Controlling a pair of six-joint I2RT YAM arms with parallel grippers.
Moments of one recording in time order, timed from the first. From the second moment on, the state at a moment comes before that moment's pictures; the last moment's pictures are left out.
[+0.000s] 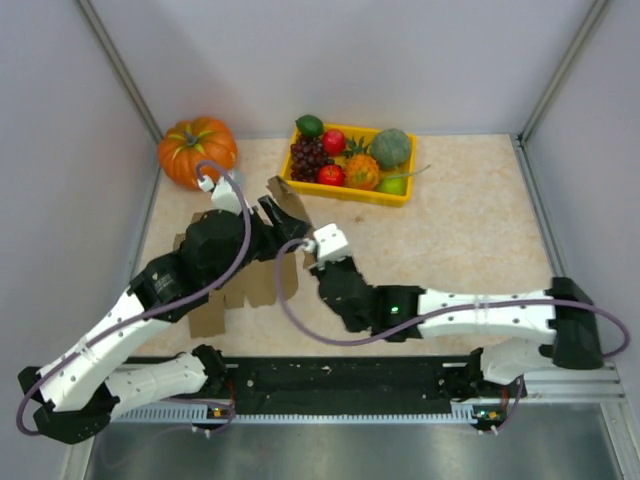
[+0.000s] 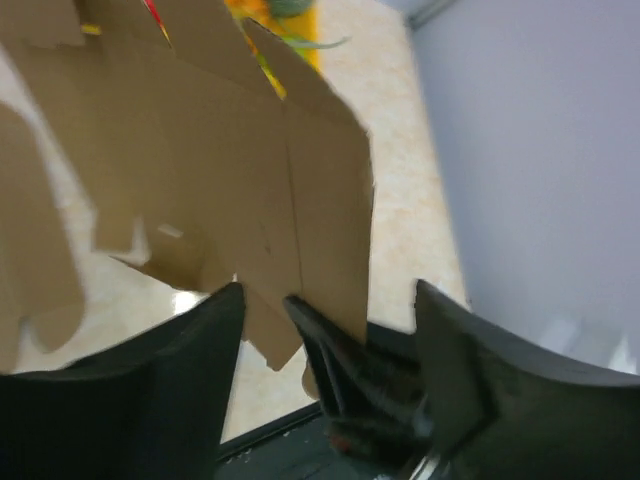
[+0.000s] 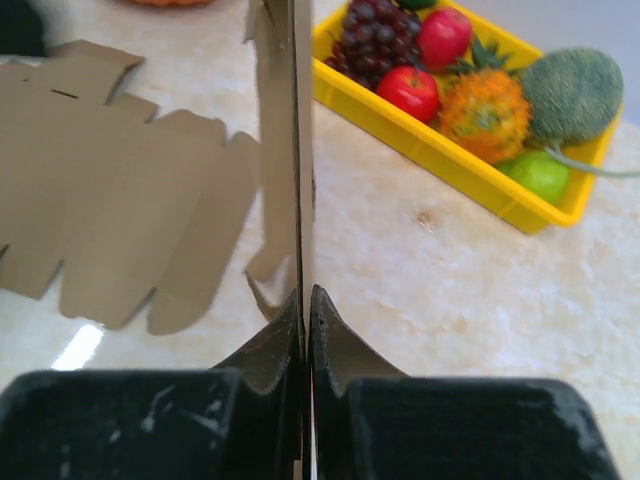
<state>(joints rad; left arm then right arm) -0.88 0.94 1.27 -0.71 -0.36 -0.92 1.41 1.45 1.12 -0.04 1.02 0.12</state>
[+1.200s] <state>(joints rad) -0.42 1.58 0.75 1.26 1.03 -1.25 1.03 0.38 0.82 -0.32 0.18 0.52</state>
